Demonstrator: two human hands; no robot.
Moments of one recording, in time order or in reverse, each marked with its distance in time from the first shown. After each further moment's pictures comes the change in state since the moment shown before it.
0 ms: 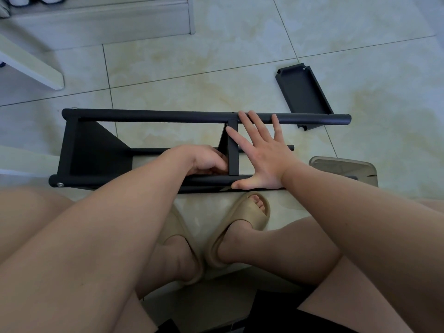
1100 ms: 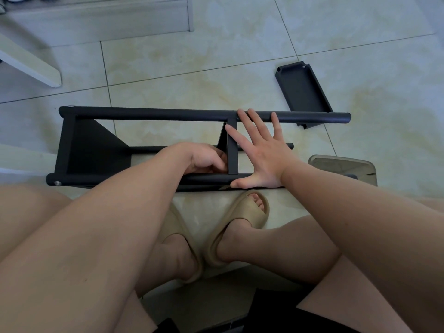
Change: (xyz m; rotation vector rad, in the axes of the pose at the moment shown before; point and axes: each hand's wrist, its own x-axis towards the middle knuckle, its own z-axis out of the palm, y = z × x) left_hand -0.009 0.006 0.001 -0.046 -0.087 -0.031; right_hand 0.000 -0.001 0.001 0.008 0.012 0.005
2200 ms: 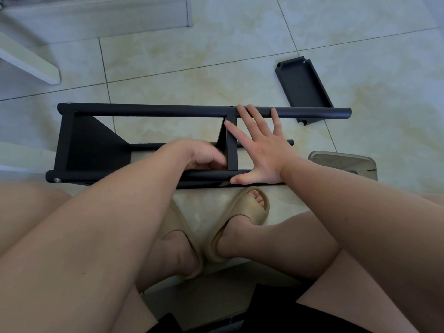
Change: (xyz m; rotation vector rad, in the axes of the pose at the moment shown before) left_hand 0.001 0.001 -0.001 0.082 0.013 -0.055; right_hand 0.000 0.000 -0.002 0.007 -0.009 0.000
